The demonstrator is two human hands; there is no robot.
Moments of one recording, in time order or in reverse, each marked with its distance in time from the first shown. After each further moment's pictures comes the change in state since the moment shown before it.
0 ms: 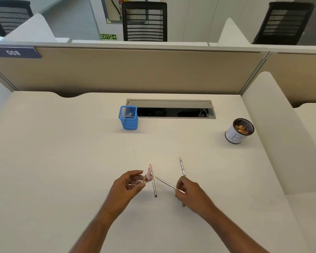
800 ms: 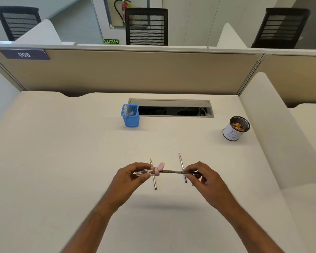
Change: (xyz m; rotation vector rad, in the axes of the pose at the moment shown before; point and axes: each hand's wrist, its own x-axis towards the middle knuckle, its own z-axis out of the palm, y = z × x) left_hand -0.031 0.047 0.005 0.031 -0.105 0.130; right_hand -0.066 -0.037 -0.063 0.142 0.253 -0.386
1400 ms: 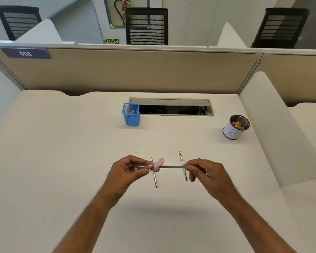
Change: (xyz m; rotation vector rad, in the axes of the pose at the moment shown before) left_hand -0.001 0.015 -0.009 -0.285 -0.002 0.044; right_hand 0.005 -0.025 -0.010 0.099 0.023 -0.064
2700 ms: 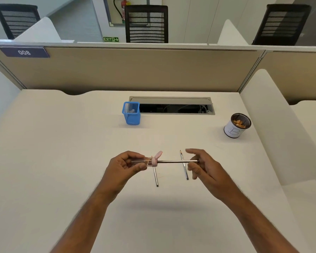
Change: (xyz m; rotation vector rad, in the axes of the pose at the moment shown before) left_hand 0.006 0.012 -0.006 0.048 0.050 -0.031; right_hand 0.004 0.000 -0.001 0.093 -0.081 0.047
